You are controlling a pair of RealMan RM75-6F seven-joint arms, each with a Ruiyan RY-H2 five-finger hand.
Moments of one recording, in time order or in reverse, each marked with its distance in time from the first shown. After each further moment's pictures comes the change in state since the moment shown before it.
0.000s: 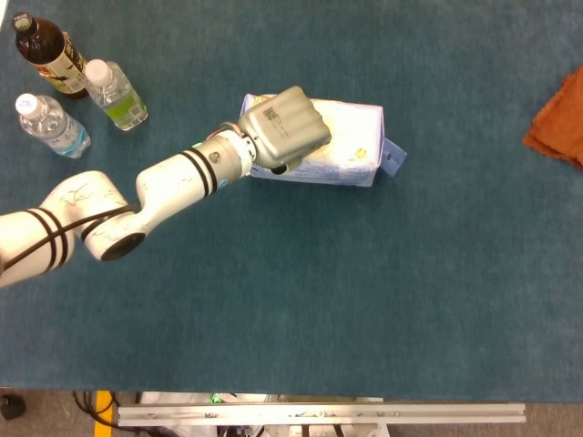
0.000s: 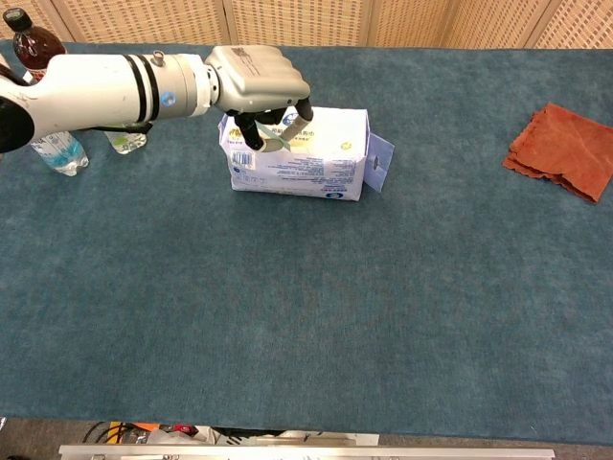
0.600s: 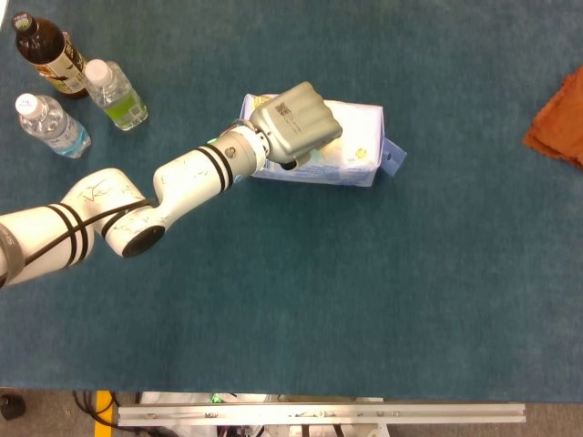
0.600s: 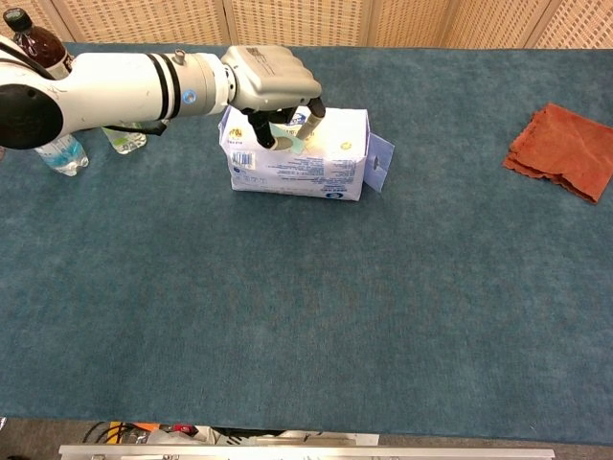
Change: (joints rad) left arm -0.043 -0.034 -0.008 0.023 -0.127 -0.032 0.083; right arm -0.016 0.004 -0.006 0.008 0.003 0.014 0.017
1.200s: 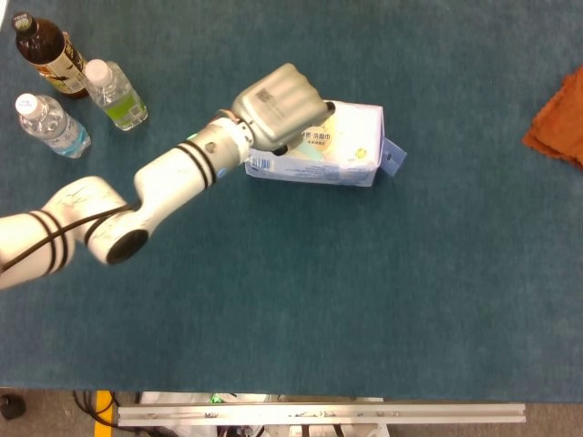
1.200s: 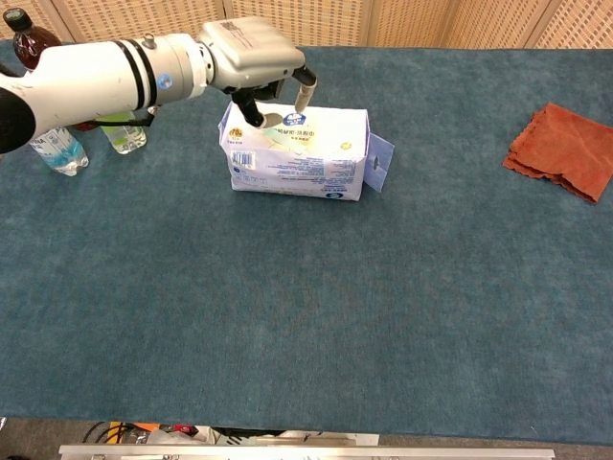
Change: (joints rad) left arm 0.056 0.055 0.006 -0.072 -0.058 0.138 0.055; right arm -0.005 0.011 0.002 -0.004 -0.017 0.016 0.012
